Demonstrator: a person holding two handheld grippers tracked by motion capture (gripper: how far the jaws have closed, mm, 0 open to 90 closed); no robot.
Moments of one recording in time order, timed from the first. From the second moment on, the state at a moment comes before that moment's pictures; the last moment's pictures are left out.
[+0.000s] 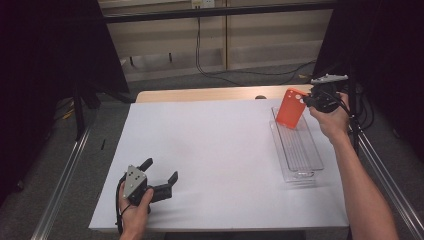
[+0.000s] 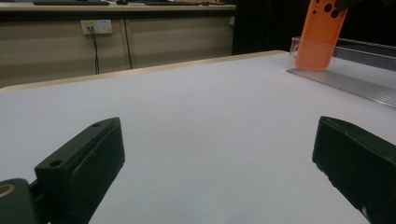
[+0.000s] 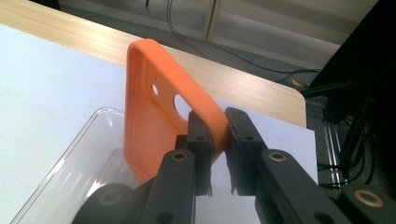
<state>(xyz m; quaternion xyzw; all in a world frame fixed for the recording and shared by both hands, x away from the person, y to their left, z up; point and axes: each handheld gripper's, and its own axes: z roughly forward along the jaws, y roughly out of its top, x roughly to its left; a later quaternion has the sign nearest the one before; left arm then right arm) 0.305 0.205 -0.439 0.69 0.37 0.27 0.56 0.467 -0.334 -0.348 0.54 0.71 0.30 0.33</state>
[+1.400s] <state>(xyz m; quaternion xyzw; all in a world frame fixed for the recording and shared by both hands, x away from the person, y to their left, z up) 0.307 0.203 -0.440 0.70 0.36 0.27 0.55 0.499 -0.322 -0.355 0.54 0.69 0.35 0.32</state>
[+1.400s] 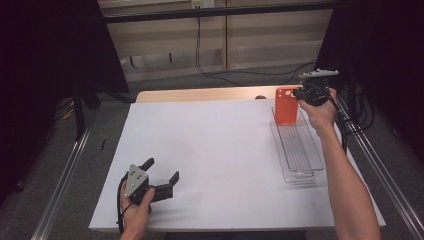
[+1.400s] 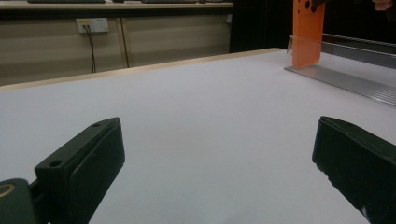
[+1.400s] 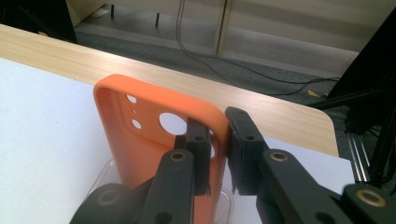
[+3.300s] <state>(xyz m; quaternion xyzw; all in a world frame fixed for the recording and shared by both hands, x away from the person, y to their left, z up) 0.308 0.205 -0.440 0.70 0.37 0.27 0.55 0.494 -0.332 -0.352 0.57 0.66 0.35 0.33</state>
